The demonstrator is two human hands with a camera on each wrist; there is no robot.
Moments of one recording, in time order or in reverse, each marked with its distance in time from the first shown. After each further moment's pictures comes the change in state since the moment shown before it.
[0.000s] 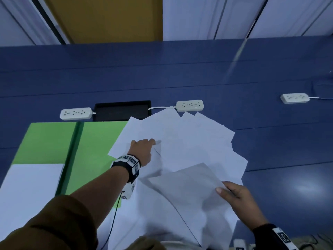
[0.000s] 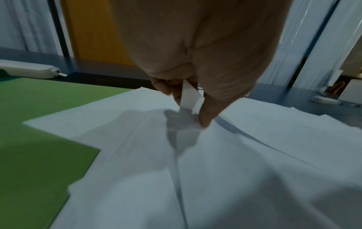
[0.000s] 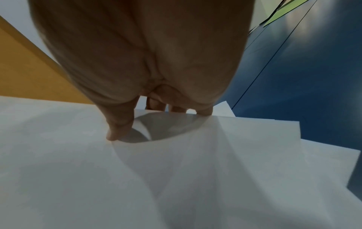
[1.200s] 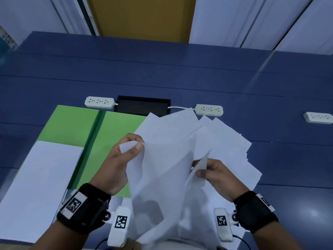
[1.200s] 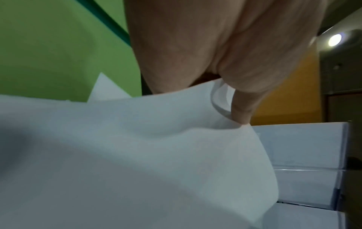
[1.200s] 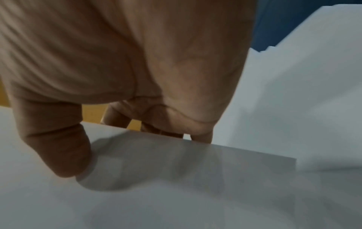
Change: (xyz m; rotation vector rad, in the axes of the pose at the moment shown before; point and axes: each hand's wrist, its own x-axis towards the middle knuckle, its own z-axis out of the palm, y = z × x) left_hand -0.195 -0.017 -0.097 -2.002 0.229 0.011; right_hand 0.054 -0.106 0.075 0.254 -0.496 -0.057
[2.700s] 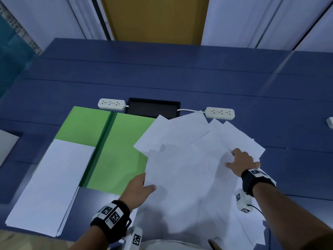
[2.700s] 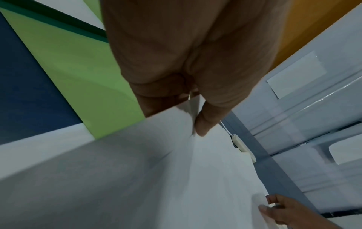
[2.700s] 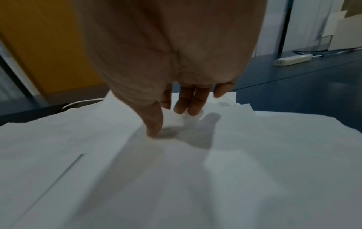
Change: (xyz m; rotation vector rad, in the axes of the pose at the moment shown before) left_hand -0.001 -0.121 -0.047 0.912 0.165 -0.224; right_hand 0.095 0.059 -0.137 -1.348 0.537 0.582
